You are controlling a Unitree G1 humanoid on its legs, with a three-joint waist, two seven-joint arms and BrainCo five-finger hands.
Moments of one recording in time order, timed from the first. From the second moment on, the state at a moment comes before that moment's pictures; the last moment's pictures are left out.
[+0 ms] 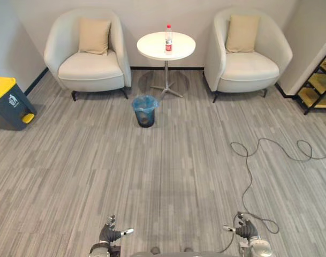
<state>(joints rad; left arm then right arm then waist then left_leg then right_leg) 0.21 0.17 0.01 0.78 0.01 -0.14 0.07 0.14 -0.22 -0.10 0.80 -0.13 -0.11 -0.02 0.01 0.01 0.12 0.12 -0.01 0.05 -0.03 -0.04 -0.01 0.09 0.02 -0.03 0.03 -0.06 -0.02</state>
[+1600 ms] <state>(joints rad) 0.16 0.13 0.05 0.58 -0.12 -0.13 0.11 0.09 -0.21 -0.10 0.68 0.03 -0.11 -0.07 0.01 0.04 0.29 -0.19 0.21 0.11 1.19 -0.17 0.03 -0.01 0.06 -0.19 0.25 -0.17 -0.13</state>
